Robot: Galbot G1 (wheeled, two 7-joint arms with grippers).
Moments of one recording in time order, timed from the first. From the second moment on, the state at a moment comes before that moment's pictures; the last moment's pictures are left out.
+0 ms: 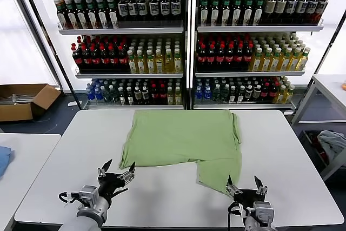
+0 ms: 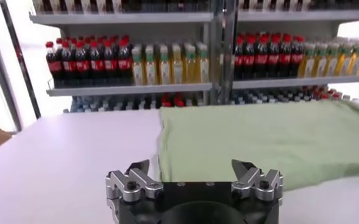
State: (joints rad) left arm 1.45 -1.30 -0.49 -2.09 -0.25 0.48 -0.04; right arm -1.60 1.30 0.35 2.26 0.27 -0.57 0.48
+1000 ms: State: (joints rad) left arm 1.33 -1.24 -0.46 -1.91 -0.30 0.48 -0.03; right arm -1.56 1.35 0.32 2.17 0.25 -0.58 0.48
